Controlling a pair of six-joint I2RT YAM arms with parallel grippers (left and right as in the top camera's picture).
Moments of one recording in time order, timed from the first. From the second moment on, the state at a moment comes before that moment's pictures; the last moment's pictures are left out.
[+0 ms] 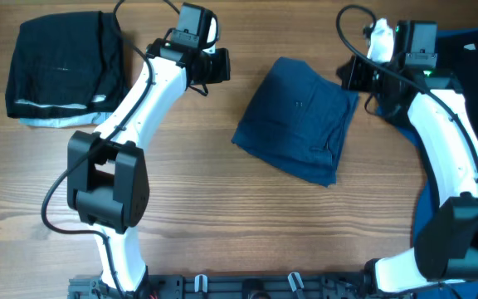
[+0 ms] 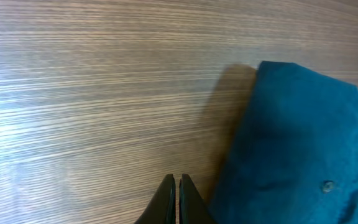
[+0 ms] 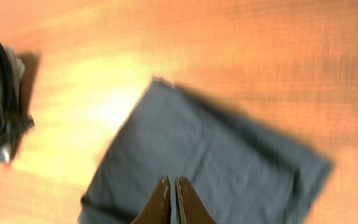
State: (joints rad) left arm -0.33 2.04 1.69 -0.67 0.18 -0.35; right arm -0.03 1.68 1.35 -0.54 -0.42 0.15
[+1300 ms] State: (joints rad) left arm -0.45 1.98 1.72 -0.58 0.20 -0.51; right arm -0.02 1.99 1.35 -0.73 -0.26 0.26
